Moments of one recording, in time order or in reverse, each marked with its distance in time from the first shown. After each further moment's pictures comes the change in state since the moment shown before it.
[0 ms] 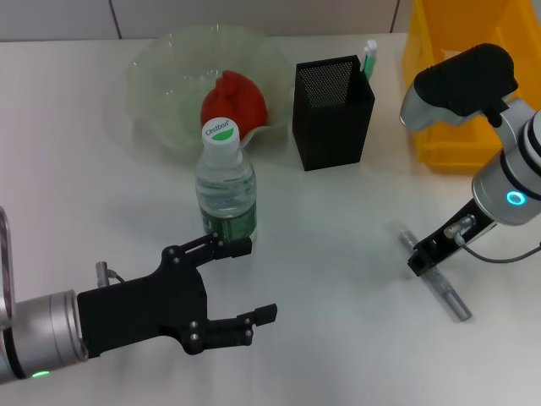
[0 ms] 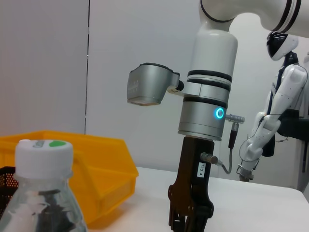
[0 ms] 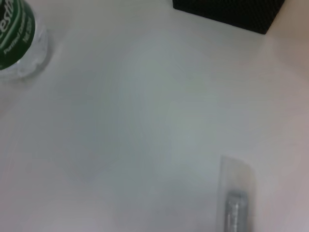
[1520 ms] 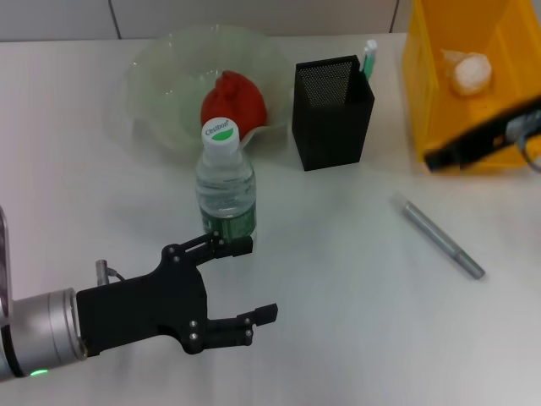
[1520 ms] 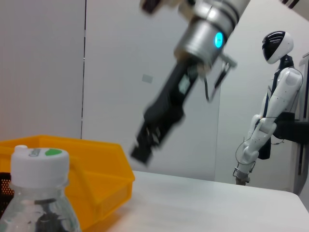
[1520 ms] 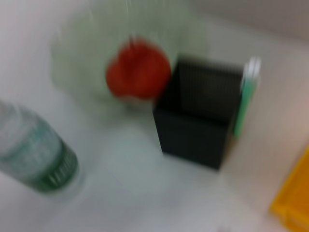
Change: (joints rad) left arm -0.002 0.002 0.000 0.007 0.000 0.013 -0.007; right arm -0.083 -0.007 0.255 -0.409 0.081 -0.128 -0.114
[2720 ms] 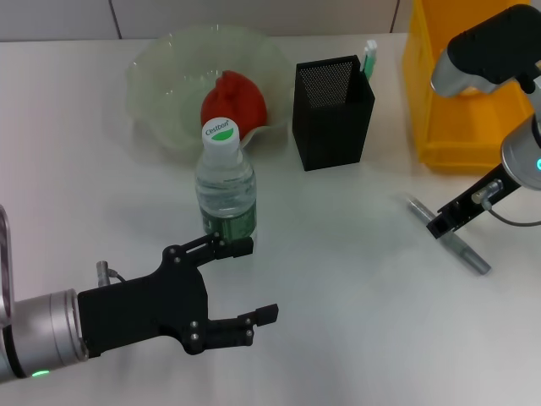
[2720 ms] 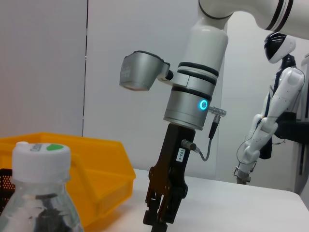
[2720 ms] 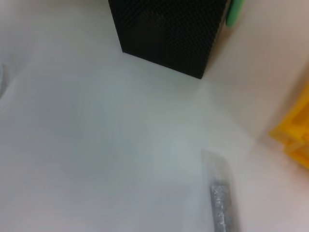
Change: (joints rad) left arm -0.001 -0.002 0.000 -0.007 0.000 -0.005 -0.001; right arm 0.092 0.001 -0.136 0.400 -0.152 0.155 -0.007
